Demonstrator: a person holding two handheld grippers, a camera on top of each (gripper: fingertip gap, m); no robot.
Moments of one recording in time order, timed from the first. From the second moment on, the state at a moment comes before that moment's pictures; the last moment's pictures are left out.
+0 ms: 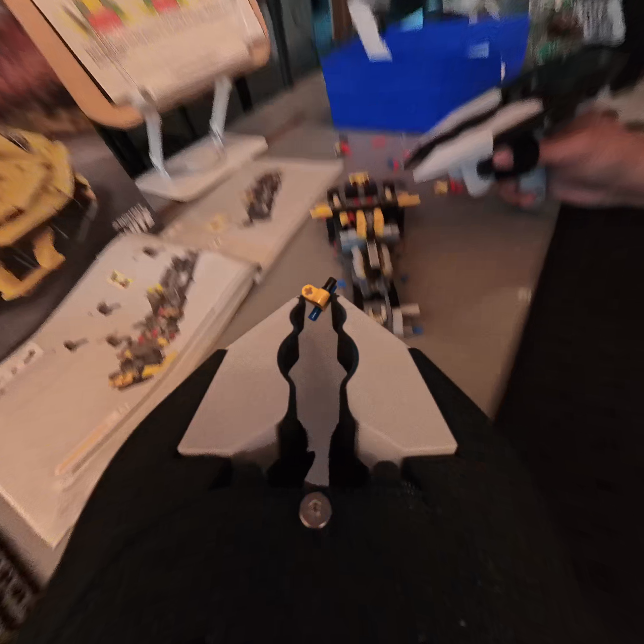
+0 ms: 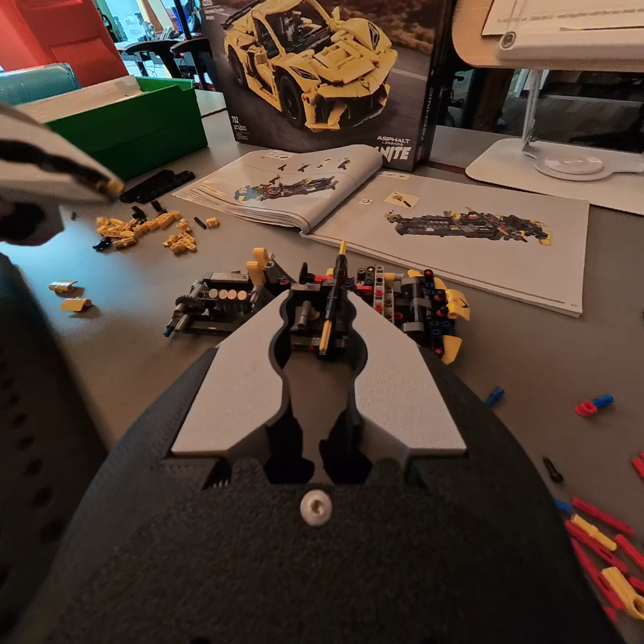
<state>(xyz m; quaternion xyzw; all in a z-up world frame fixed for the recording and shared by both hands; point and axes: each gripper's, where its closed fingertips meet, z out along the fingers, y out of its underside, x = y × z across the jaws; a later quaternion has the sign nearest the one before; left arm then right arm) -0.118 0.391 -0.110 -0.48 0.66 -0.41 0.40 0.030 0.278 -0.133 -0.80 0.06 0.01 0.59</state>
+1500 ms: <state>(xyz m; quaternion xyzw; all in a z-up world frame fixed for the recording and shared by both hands) -0.079 0.389 -0.118 -0.39 0.67 -0.31 0.55 0.015 0.282 -0.127 -0.80 -0.01 -0.02 0.61</state>
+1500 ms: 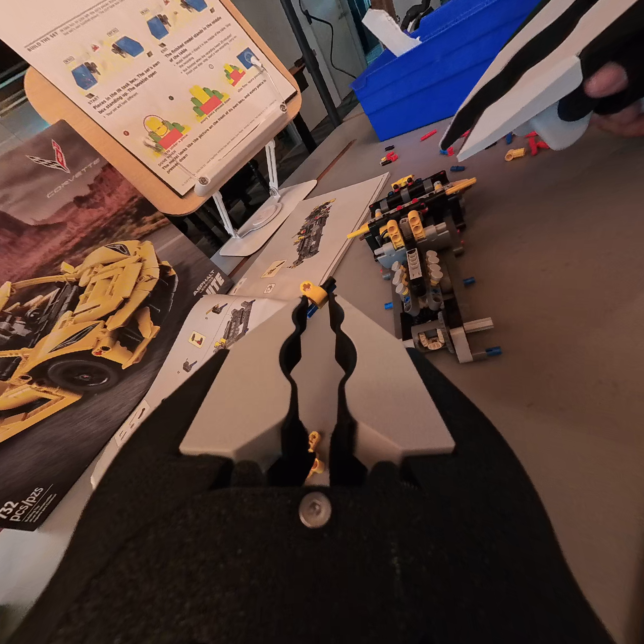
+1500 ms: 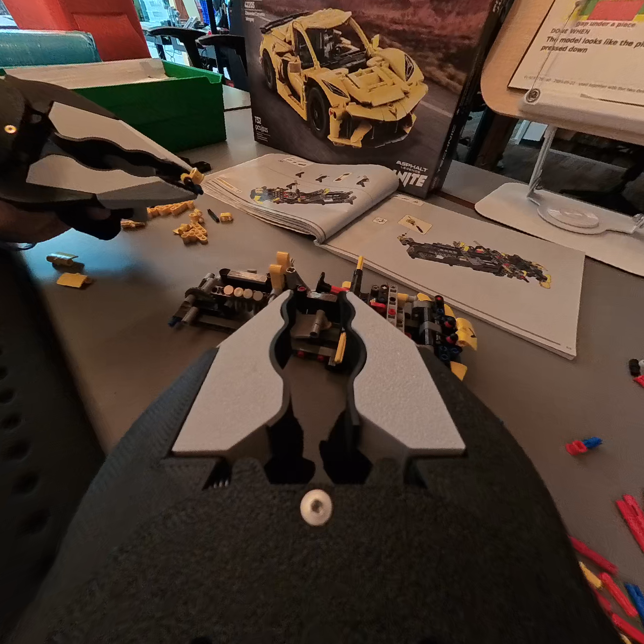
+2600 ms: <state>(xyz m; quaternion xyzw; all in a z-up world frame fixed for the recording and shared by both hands) -0.089 0.367 -0.084 -0.27 0.64 -0.32 0.64 -0.098 0.365 -0.083 -0.74 -0.11 0.49 0.45</state>
